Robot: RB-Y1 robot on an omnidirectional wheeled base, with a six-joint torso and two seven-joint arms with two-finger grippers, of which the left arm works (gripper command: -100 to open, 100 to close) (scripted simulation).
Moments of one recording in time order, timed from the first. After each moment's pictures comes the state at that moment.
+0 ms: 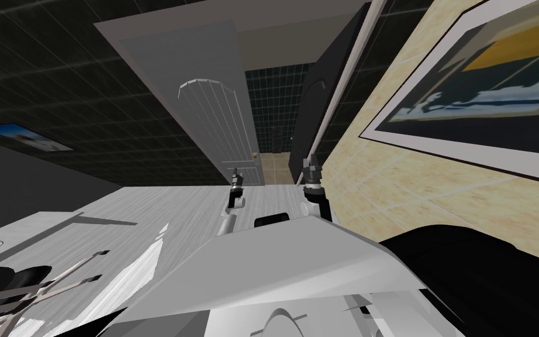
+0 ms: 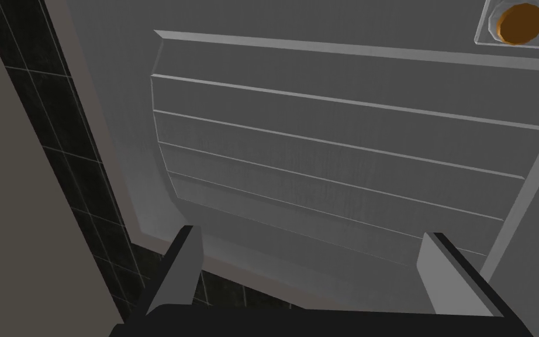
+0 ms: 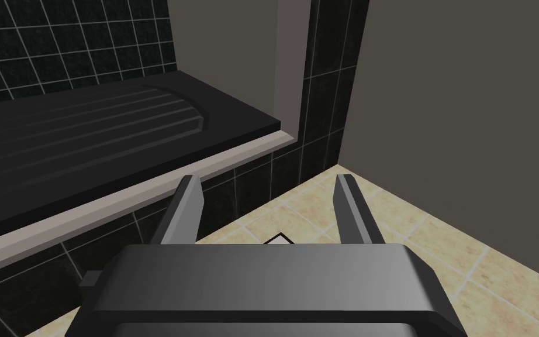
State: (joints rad) arm -0.05 0.08 -0.01 -1.39 0.06 -0.51 0.06
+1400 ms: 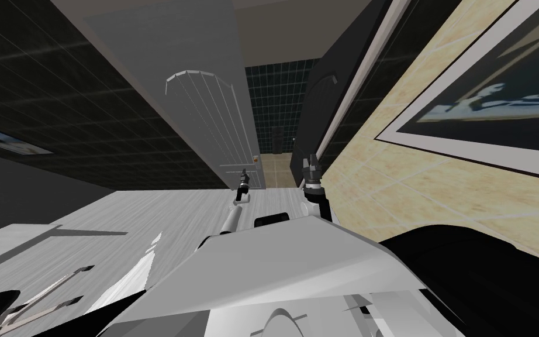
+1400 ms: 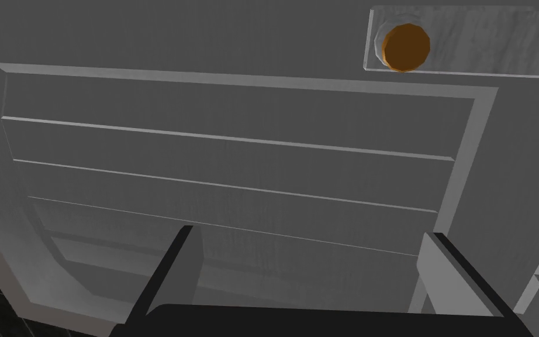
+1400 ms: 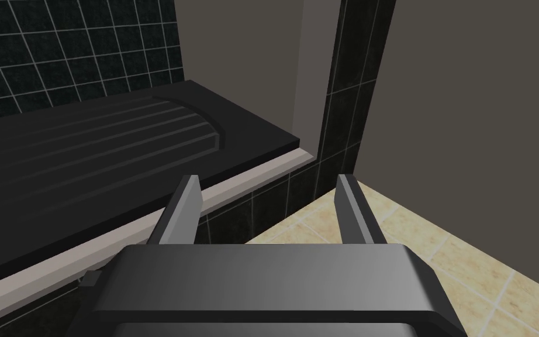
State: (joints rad) arm -0.26 0.05 0.00 -1.03 0.04 -0.49 0.02
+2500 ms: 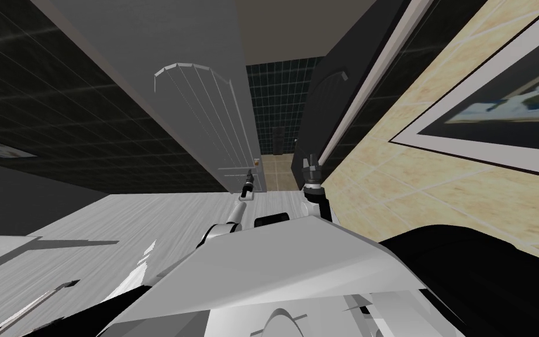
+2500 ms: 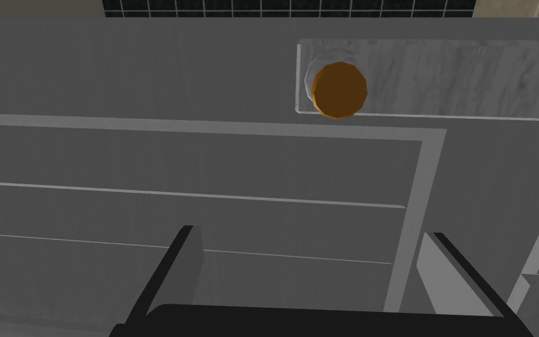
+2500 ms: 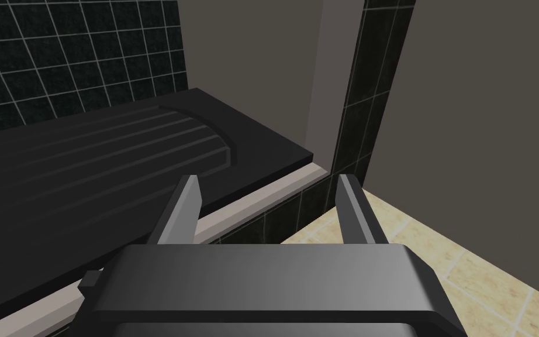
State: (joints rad) arm -0.40 0.00 0.00 -0.80 0.03 -0.47 0.00
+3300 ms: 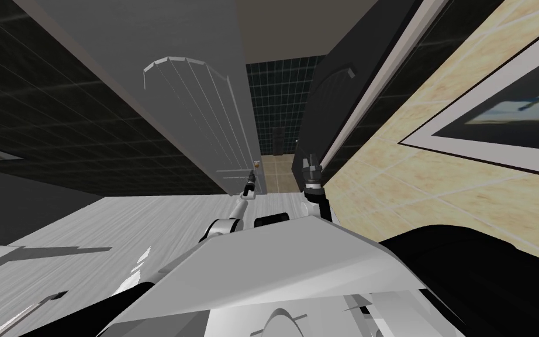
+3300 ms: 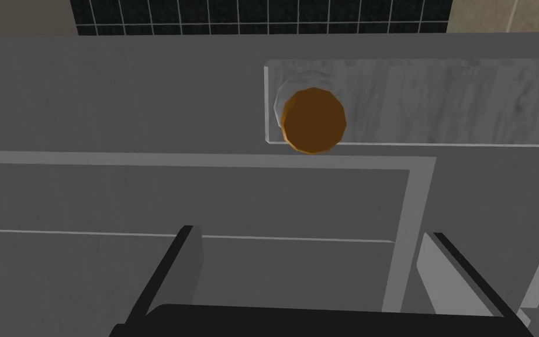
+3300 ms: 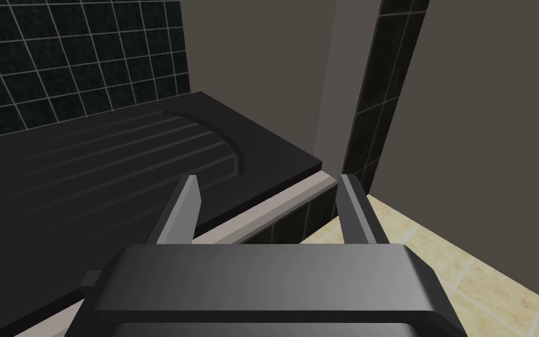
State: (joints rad) arm -0.47 -0.01 0.00 -0.68 0.03 -0.46 -0.02
